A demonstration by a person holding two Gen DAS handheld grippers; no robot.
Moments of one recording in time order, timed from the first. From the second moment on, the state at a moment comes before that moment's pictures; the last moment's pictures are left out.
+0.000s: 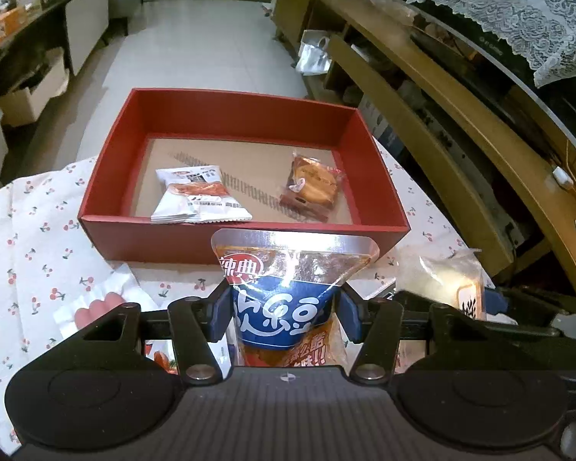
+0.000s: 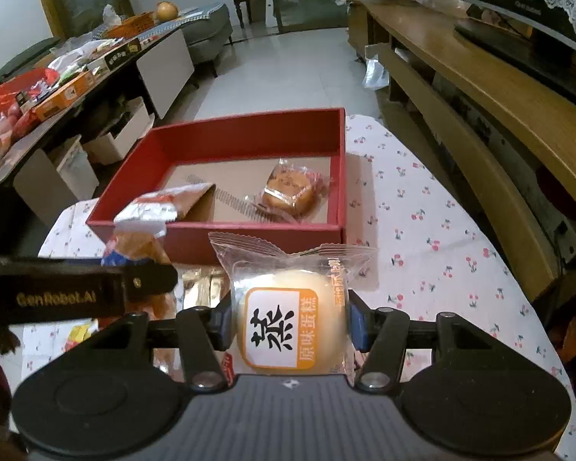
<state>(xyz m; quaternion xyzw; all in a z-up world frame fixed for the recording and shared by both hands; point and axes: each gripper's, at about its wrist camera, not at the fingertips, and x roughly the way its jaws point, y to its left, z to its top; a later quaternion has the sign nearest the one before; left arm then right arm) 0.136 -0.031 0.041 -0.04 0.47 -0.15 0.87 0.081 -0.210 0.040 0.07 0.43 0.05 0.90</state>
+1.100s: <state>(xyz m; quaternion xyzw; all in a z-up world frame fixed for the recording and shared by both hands) 0.207 -0.028 0.062 -0.04 0.43 -0.11 0.90 0.172 -0.203 0.053 0.10 0.38 0.03 0.92</state>
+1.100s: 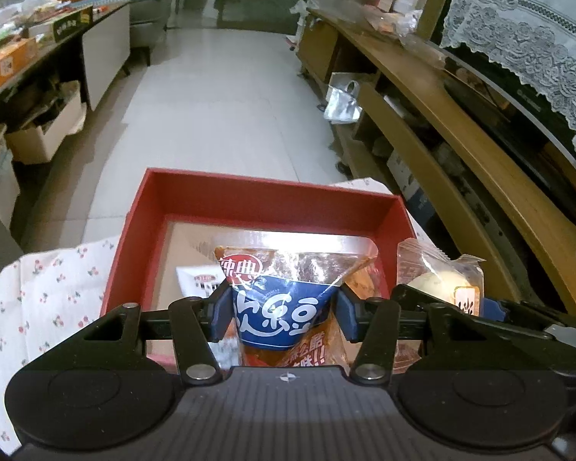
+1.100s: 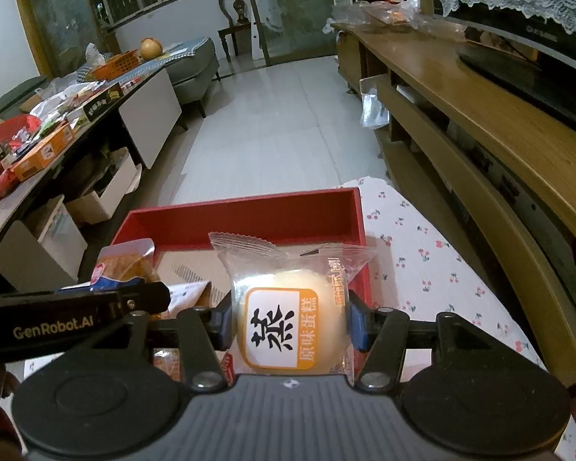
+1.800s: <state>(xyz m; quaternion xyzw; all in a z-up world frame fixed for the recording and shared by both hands) 0.256 -0.027 0.028 -0.03 0.45 -0.08 0.89 0.233 -0.197 0.012 0.11 0.40 0.03 0.91</state>
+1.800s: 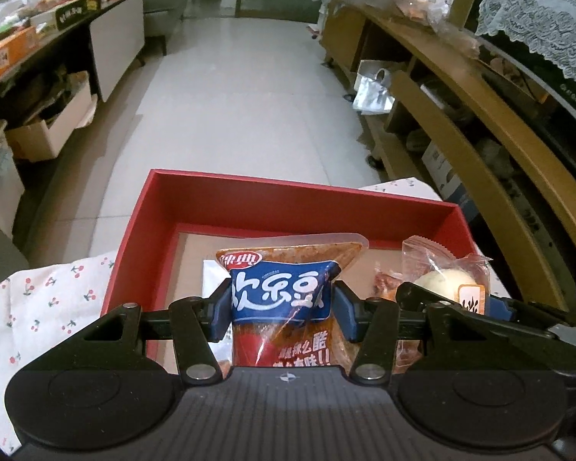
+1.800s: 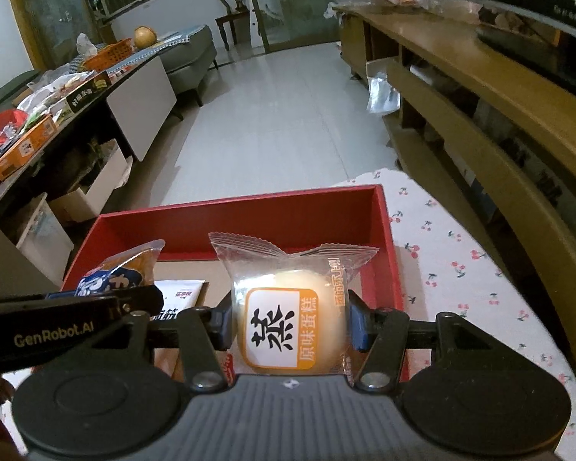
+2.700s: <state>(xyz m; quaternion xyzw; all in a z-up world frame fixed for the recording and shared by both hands) 0.277 -0.005 0.024 -0.08 0.44 -0.05 0.89 0.249 -0.198 0.014 0.11 0.37 0.07 0.92</state>
